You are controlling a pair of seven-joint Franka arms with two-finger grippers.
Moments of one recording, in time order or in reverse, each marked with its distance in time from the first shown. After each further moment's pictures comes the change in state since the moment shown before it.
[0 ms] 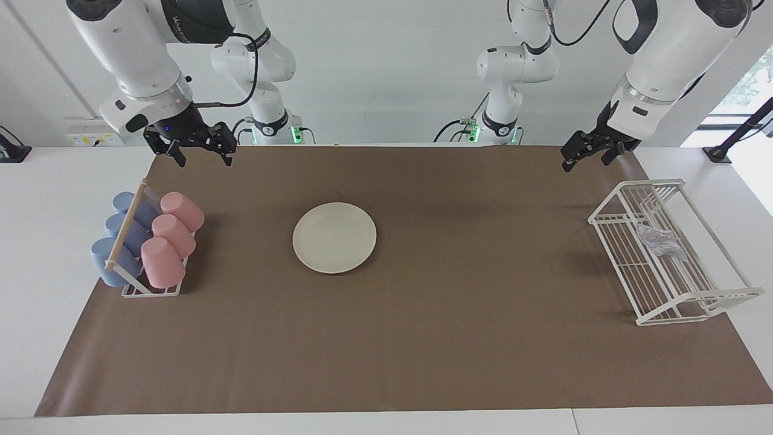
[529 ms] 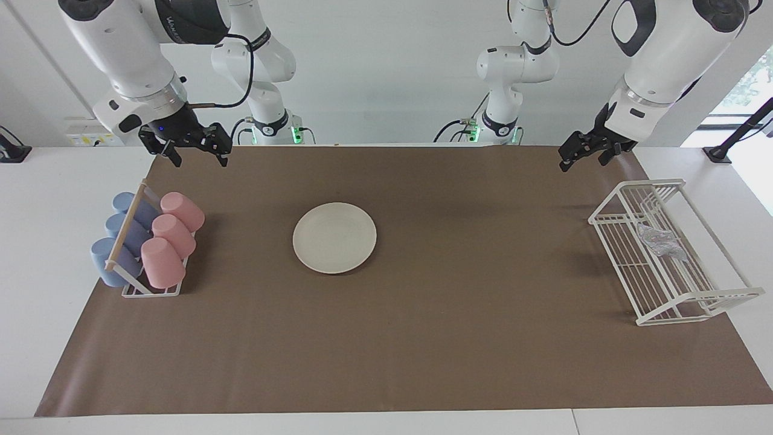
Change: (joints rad) left arm 0.005 -0.013 -0.001 -0.013 -0.004 0.000 0.004; right arm -0.010 0.000 -0.016 0.000 0.000 0.002 -0.002
